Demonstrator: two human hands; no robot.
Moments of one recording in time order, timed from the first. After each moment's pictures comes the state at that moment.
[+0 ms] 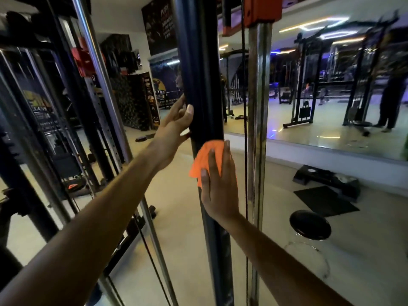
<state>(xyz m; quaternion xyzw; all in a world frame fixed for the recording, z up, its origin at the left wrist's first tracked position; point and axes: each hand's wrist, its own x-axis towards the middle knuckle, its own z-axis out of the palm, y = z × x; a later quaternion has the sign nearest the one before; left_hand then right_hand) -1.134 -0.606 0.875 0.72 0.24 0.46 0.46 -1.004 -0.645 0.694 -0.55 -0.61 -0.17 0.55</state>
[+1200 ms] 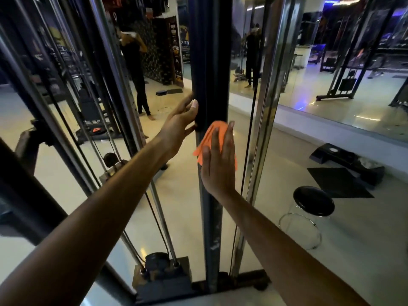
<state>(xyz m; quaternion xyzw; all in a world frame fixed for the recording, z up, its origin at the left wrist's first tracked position) -1.127 -0.643 0.773 0.66 0.35 0.45 0.50 -0.996 -0.669 0.637 -0.50 -0.66 -0.10 0.55</state>
